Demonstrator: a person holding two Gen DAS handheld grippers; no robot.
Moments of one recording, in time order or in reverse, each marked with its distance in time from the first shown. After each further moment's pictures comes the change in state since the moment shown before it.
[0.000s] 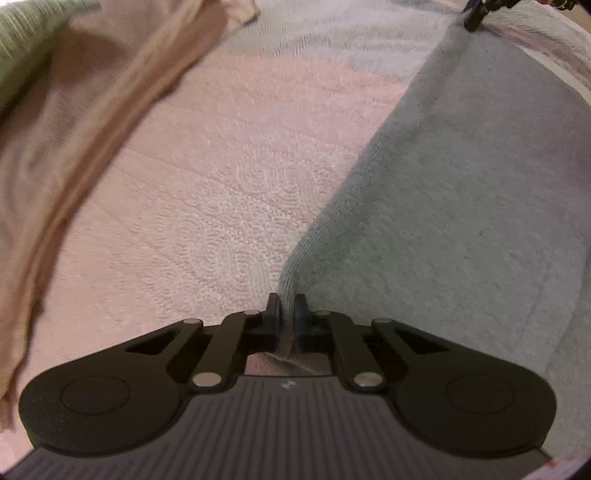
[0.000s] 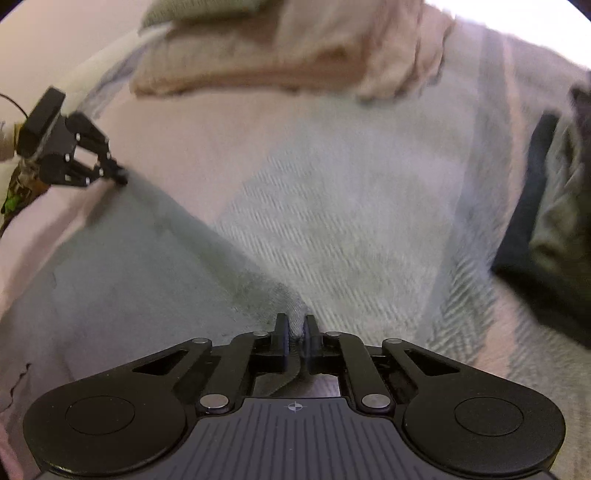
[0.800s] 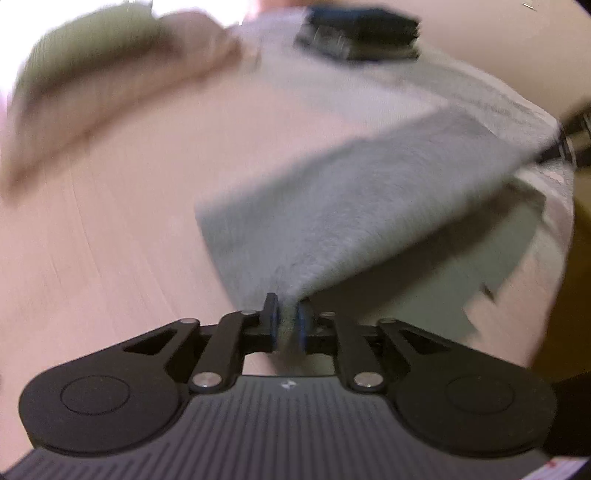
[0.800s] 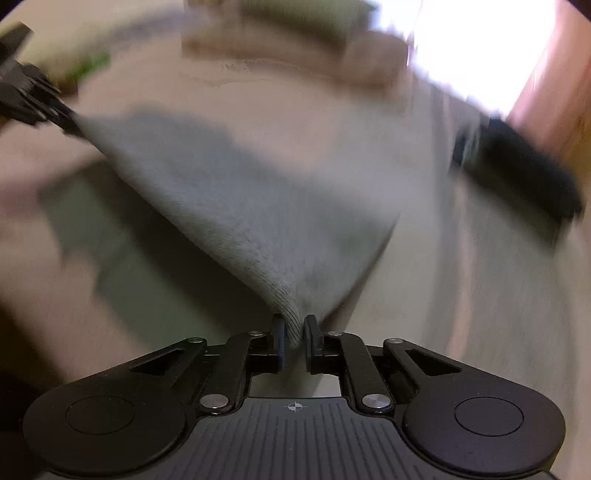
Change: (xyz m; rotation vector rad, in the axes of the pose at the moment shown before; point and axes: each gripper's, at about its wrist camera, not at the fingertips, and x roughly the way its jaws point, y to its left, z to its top) left arm -0.202 -0.224 -0.219 -0.433 -0.169 -0.020; right arm -0.086 0.354 -0.253 0.026 0.125 -0.411
